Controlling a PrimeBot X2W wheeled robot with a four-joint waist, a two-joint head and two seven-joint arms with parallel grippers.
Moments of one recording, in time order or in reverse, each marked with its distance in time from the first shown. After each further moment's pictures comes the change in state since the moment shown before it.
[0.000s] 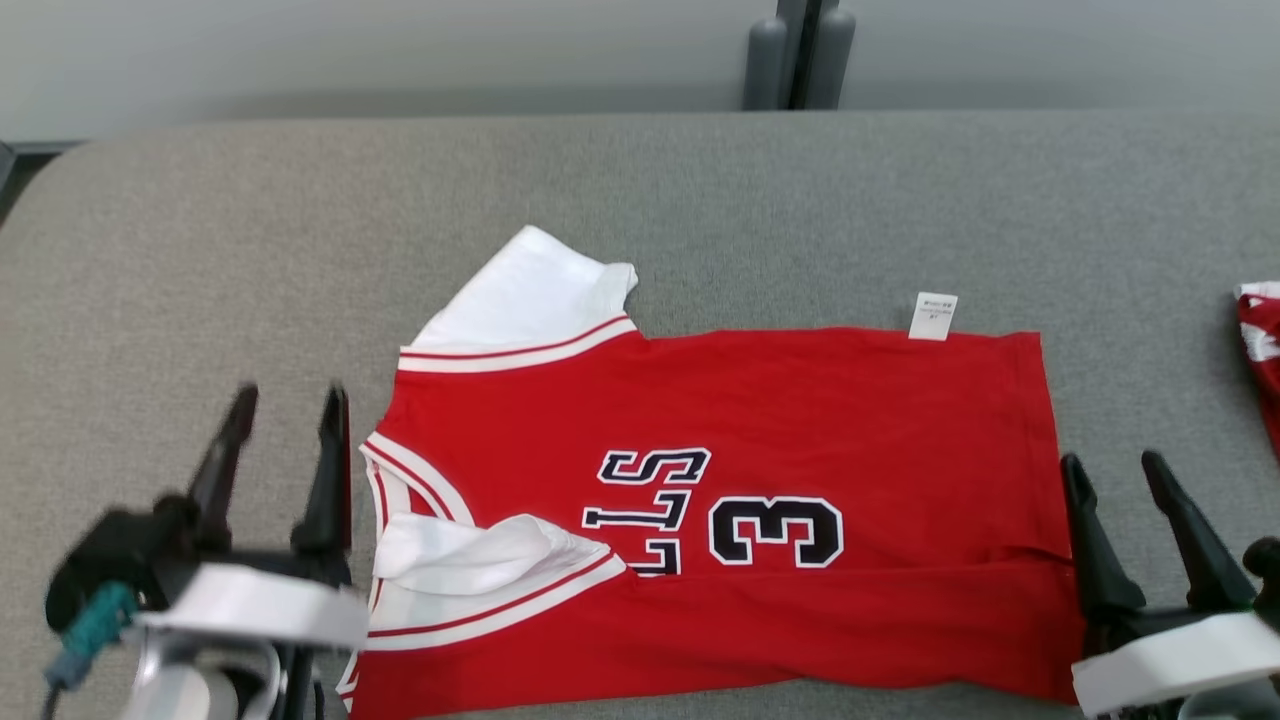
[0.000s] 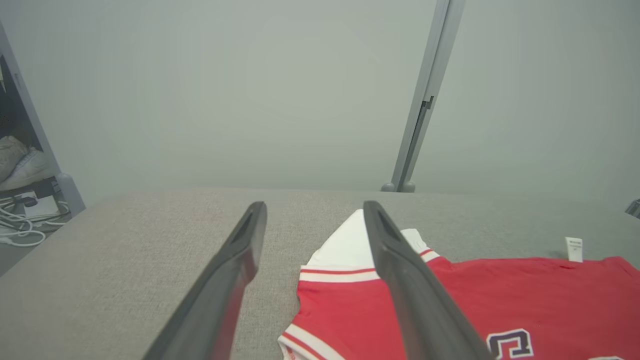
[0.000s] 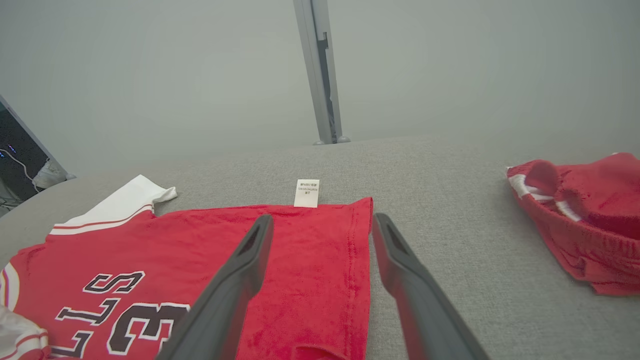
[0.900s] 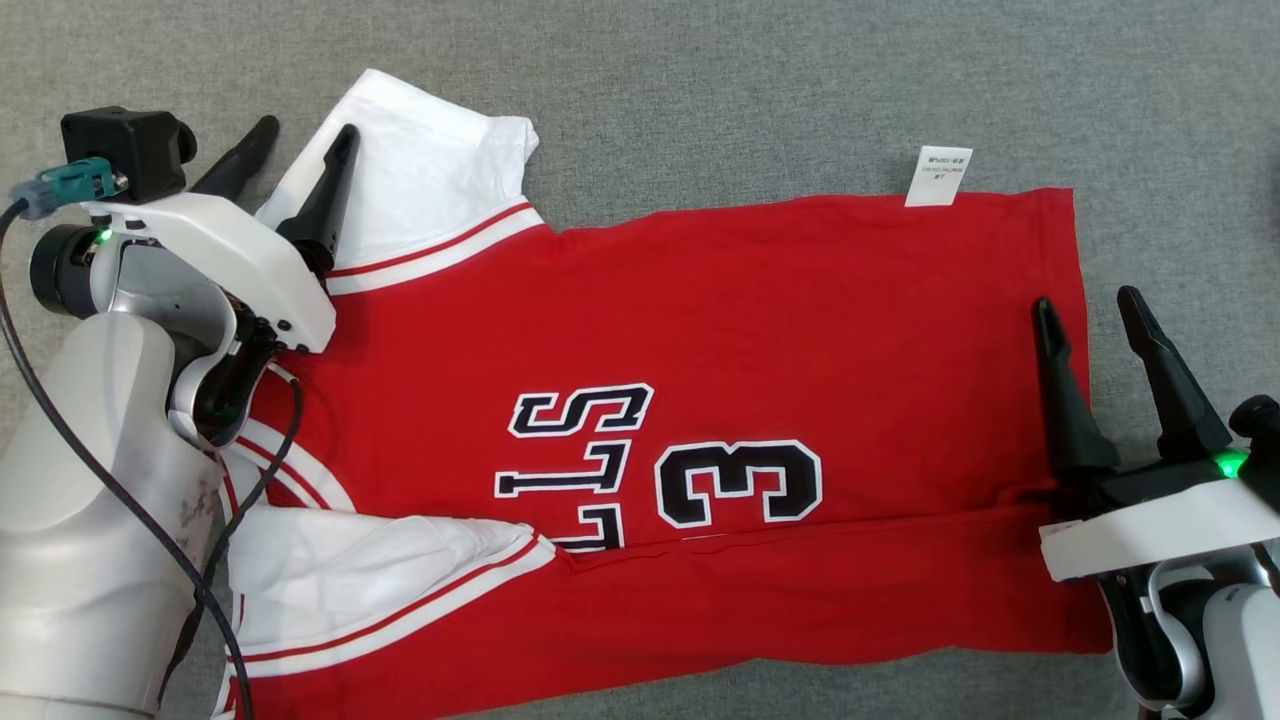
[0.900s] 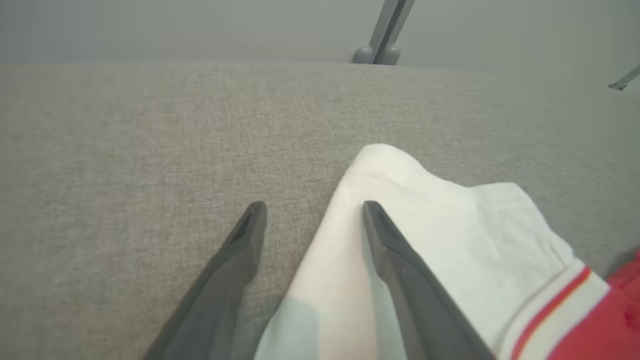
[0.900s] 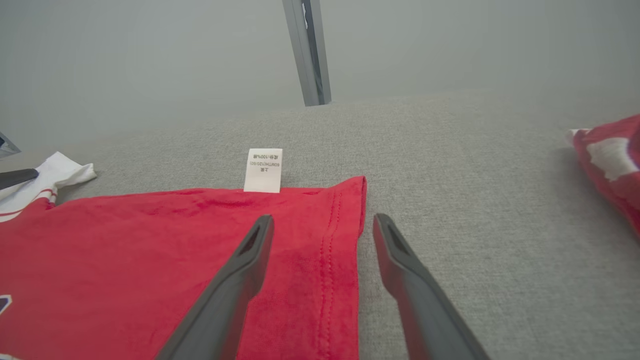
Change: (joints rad) left arm -0.728 0.033 -0.127 0.593 -0.157 -0.229 0.262; right arm -0.256 -0.016 0.073 0.031 0.007 0.000 -0.039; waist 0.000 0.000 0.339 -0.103
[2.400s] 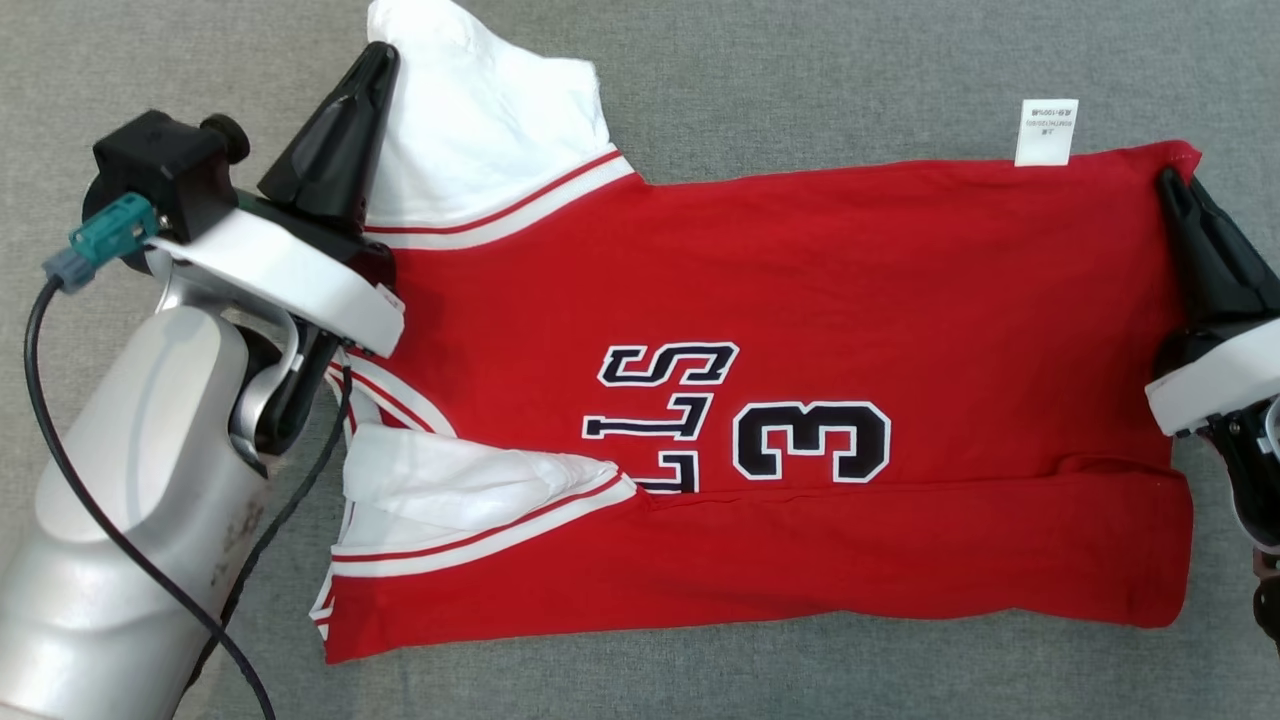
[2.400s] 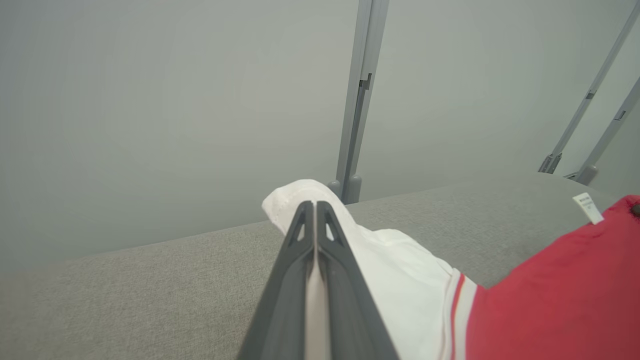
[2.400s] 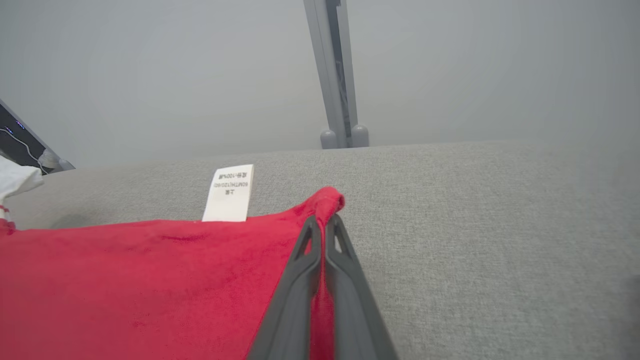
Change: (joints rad) left arm -0.015 0.037 -0.185 -0.150 -0.029 0.022 -0.301; right arm -0.282 -0.237 0.047 0.237 0.232 0.000 0.125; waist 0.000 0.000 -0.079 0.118
